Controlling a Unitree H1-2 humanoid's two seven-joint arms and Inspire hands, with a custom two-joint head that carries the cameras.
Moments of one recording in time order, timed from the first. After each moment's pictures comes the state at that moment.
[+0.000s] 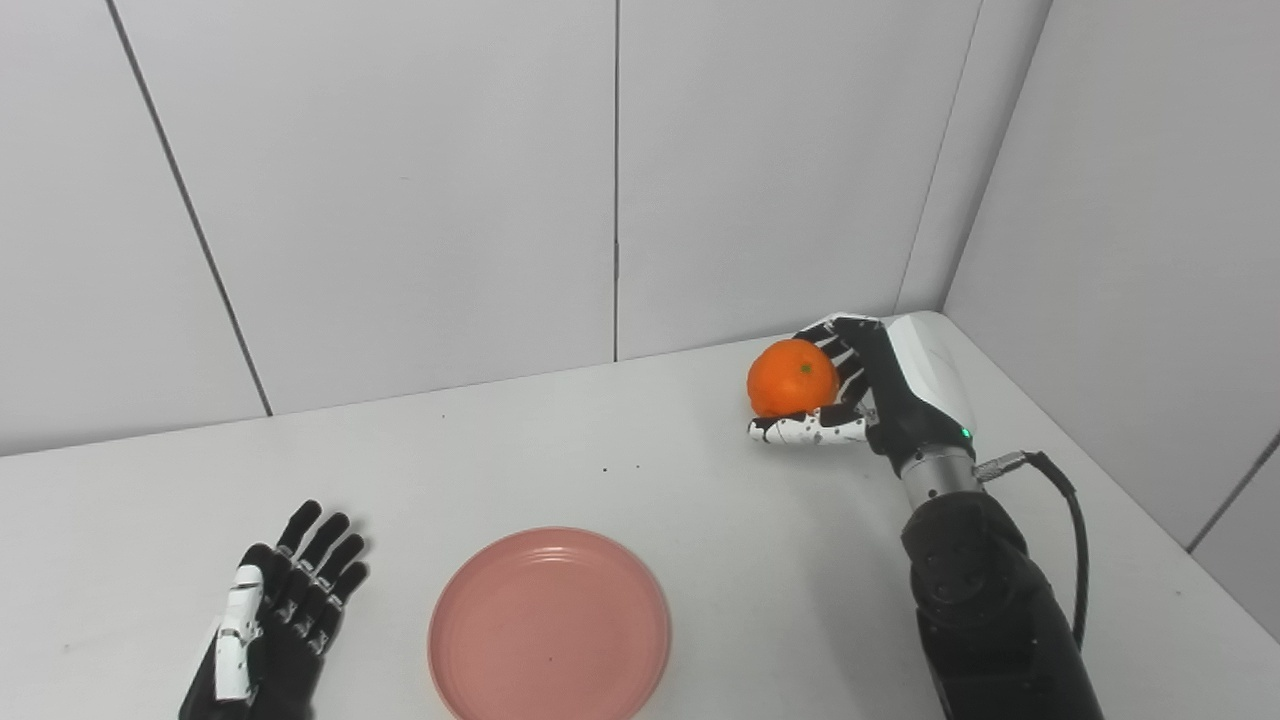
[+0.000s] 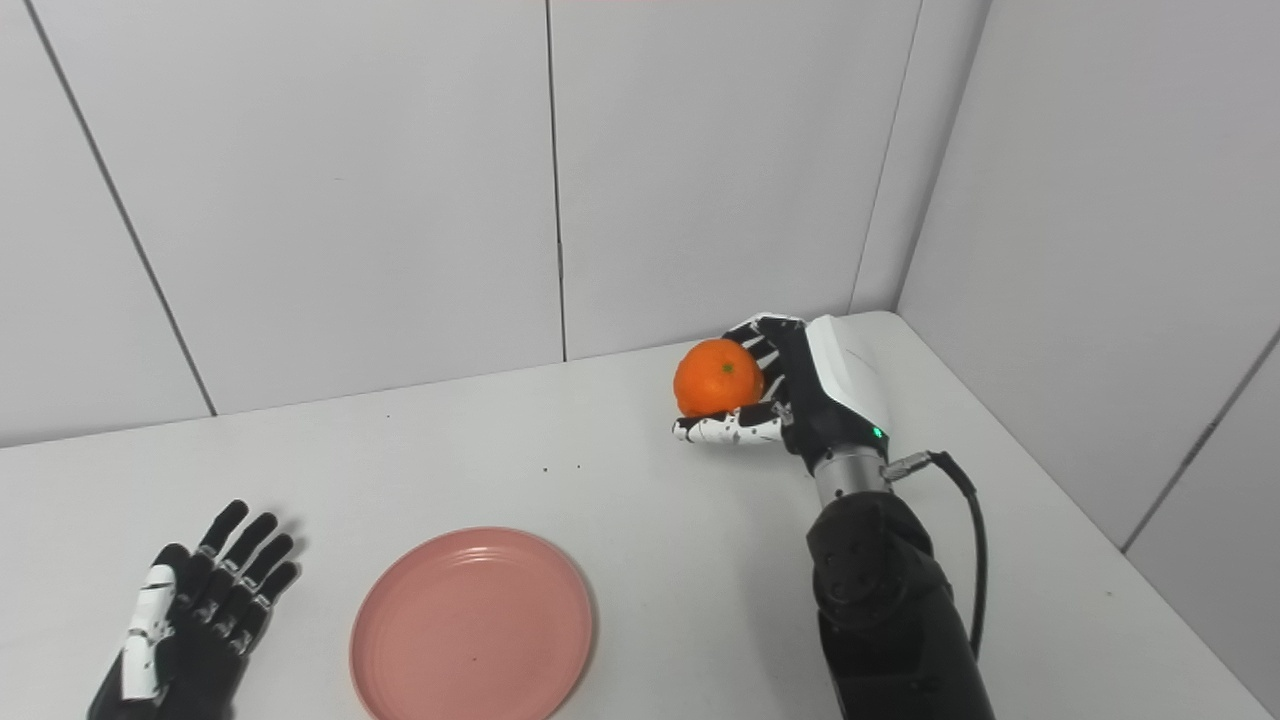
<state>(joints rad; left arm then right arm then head) -0.17 0.07 0.06 0.00 -0.41 0.26 -0.25 -0.30 -0.21 -0.11 -0.41 -0.73 0.48 0.20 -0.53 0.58</state>
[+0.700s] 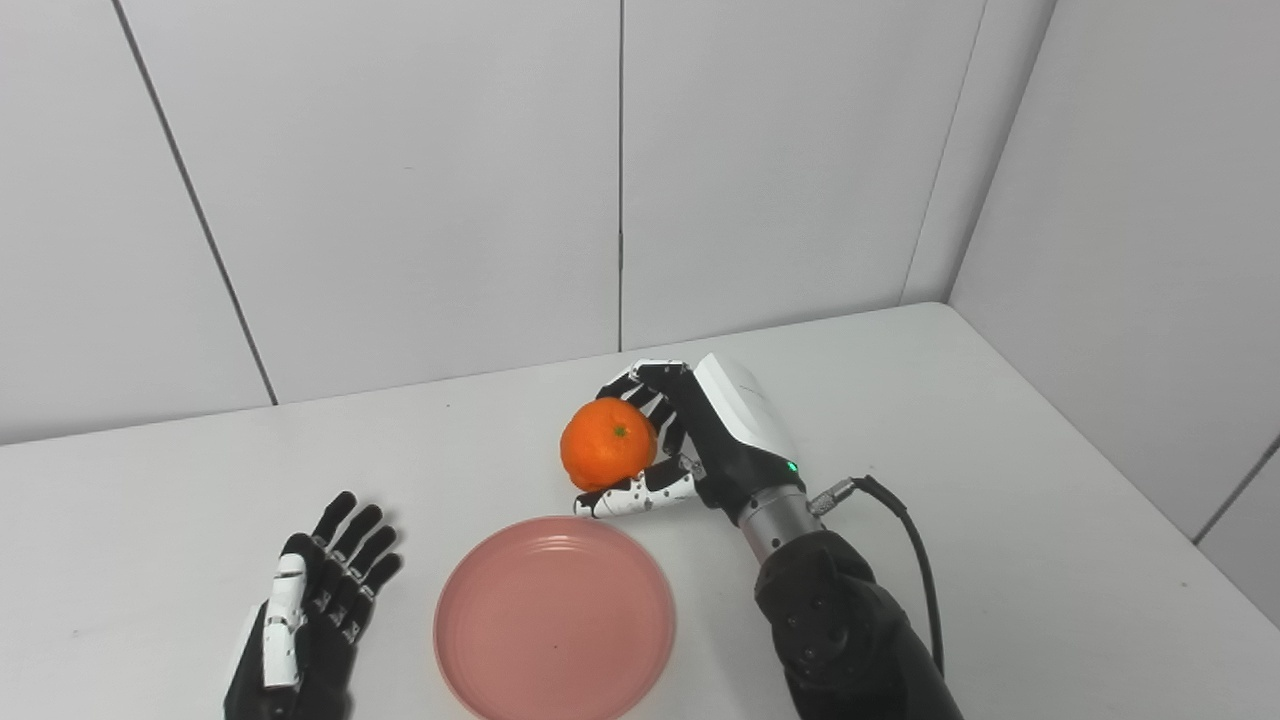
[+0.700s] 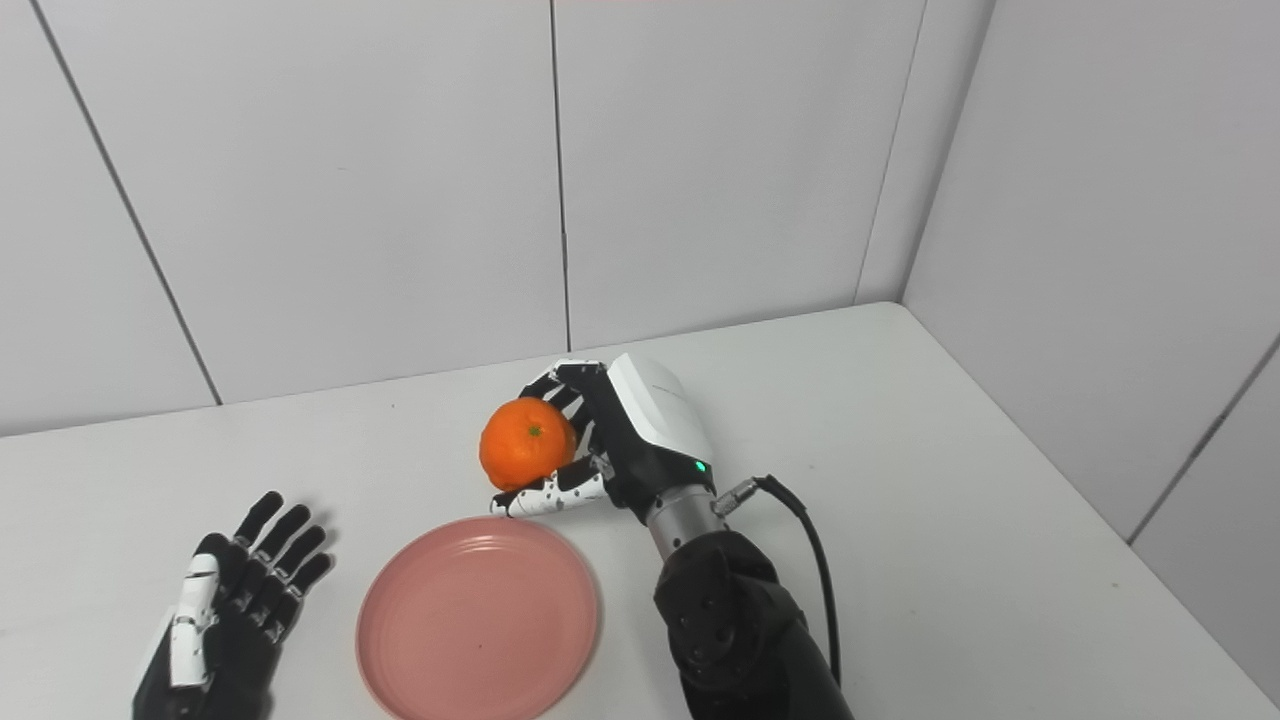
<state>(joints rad) -0.13 -0.01 0.01 -0.07 -0.32 0.27 -0.15 -0.30 -0.06 0.20 -0.40 -0.76 0.45 0.21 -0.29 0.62</state>
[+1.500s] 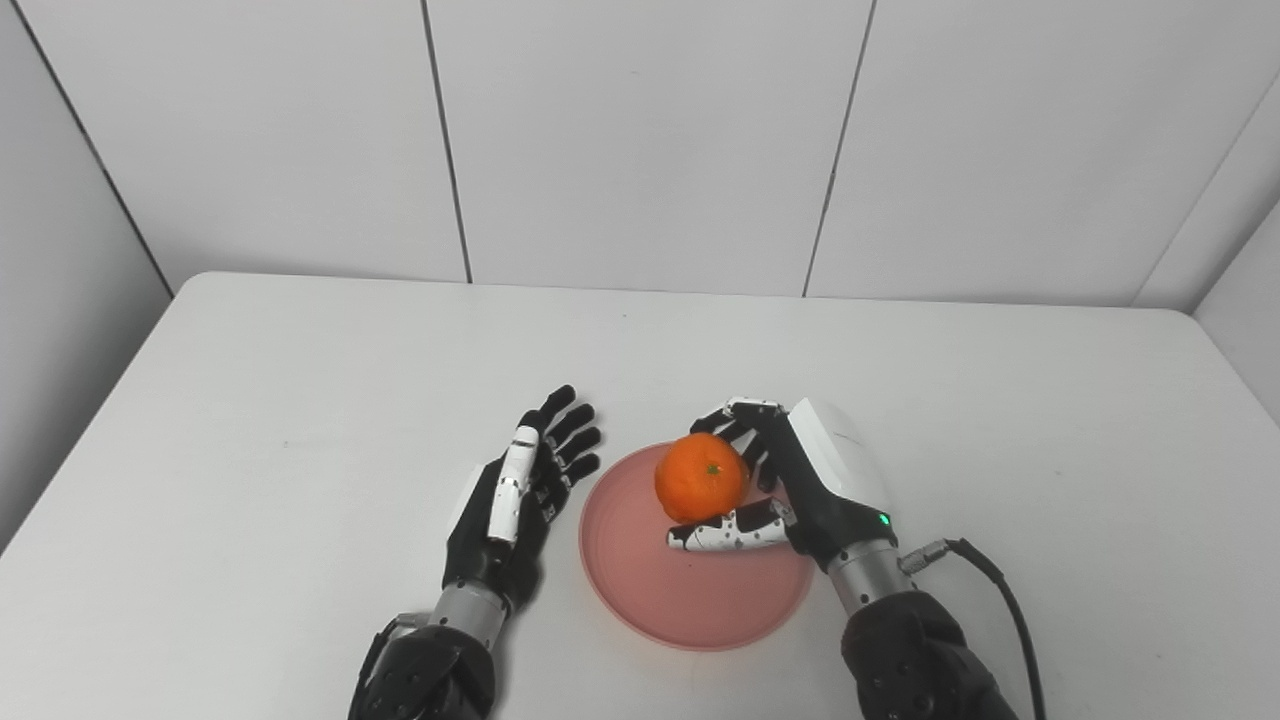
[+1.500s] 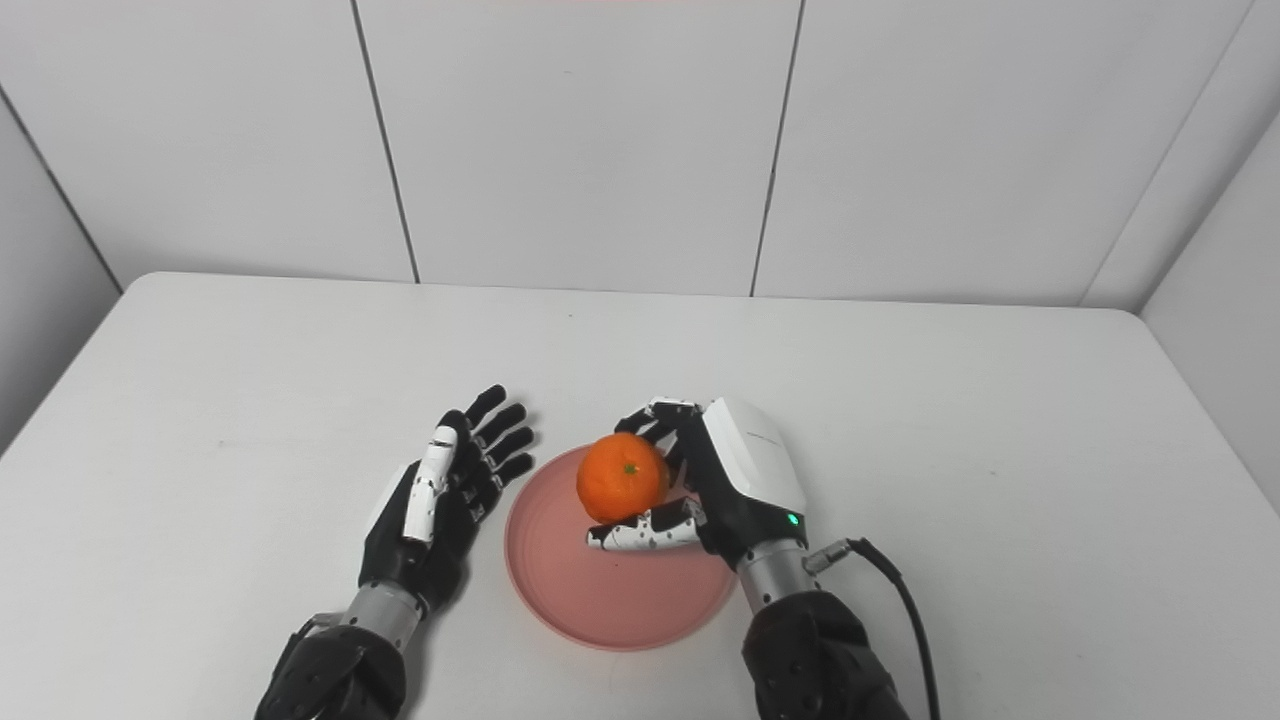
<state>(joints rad) -0.12 -0.08 -0.07 -0.10 -0.20 0.29 -0.08 -0.20 -0.09 0.33 -0.25 -0.73 0.28 0.10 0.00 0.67</state>
